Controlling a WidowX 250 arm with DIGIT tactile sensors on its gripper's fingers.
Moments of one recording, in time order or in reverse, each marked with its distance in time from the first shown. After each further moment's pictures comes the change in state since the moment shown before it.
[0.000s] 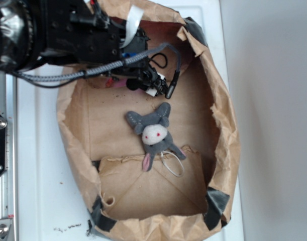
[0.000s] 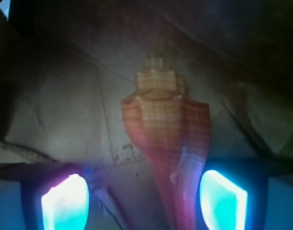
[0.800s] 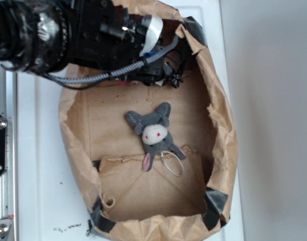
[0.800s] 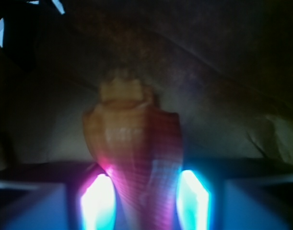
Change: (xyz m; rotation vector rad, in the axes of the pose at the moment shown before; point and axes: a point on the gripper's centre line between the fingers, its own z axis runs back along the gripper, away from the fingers) arm 0.010 -0.009 -0.012 0.027 -0.056 0.038
